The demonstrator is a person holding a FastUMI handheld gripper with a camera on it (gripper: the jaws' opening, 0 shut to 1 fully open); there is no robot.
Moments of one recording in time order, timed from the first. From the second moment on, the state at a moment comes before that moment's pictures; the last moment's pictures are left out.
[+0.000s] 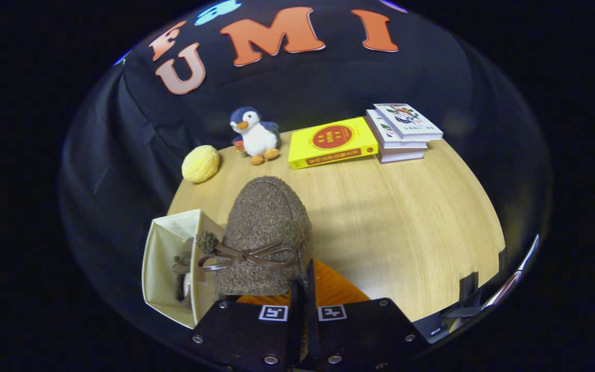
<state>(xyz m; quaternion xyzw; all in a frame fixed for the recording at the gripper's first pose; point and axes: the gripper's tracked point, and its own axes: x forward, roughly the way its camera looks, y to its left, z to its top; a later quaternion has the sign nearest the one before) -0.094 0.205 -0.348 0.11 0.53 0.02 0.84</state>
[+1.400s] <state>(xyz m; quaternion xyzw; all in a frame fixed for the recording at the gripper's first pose) -0.113 0.404 -0.380 0.04 0.57 0.13 0.81</state>
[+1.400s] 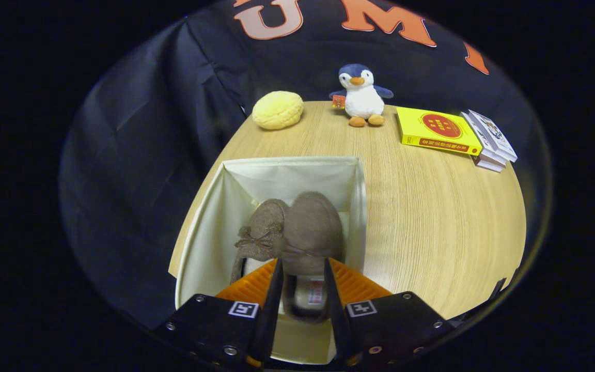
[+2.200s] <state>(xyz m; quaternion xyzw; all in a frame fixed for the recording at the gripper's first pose) -0.019 0.195 -0.192 0.04 0.25 0.09 0.96</state>
